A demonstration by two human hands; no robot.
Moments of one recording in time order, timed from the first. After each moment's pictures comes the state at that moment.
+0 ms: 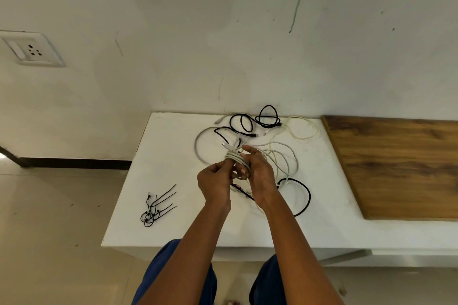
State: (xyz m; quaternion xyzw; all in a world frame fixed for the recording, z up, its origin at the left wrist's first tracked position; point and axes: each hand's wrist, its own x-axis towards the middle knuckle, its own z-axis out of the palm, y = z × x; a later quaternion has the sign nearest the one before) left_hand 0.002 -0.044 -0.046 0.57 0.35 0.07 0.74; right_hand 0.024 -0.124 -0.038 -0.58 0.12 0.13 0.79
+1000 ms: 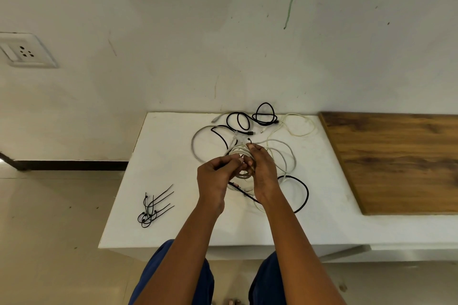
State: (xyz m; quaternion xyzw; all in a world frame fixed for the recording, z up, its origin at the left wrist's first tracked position) left_hand -0.006 -0.037 -0.038 0.57 0.21 0.04 0.79; right_hand 0.029 -0.132 -0.040 -0.55 0.16 0.06 0.82
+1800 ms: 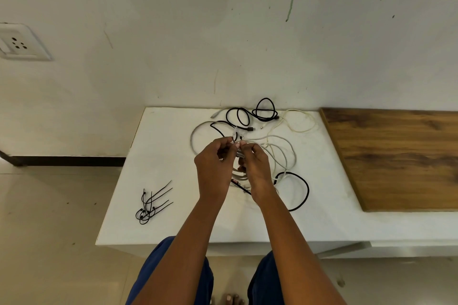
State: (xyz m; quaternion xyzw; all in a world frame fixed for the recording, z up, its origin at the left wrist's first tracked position) left_hand 0.007 -0.038 -0.039 0.77 0.12 0.23 0.58; right_hand 0.026 -0.119 -0.046 -0.67 0.14 0.04 0.72
